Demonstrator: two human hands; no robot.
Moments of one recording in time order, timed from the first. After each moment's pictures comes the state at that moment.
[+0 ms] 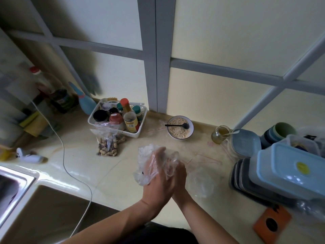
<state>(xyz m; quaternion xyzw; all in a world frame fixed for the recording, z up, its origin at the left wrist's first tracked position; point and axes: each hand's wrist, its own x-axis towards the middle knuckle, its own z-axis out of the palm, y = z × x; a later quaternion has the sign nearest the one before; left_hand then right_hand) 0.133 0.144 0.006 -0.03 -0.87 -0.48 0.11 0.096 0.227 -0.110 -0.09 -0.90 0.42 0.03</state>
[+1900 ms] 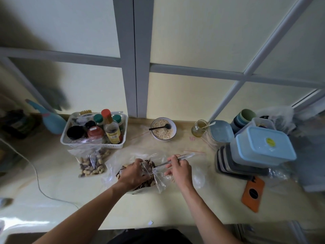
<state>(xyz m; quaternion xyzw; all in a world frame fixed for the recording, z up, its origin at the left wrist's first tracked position) 0.029 0.034 -0.119 -0.12 -0.92 -0.28 -0.26 0.091 0.223 -0.049 -0.34 -0.75 0.57 -0.01</state>
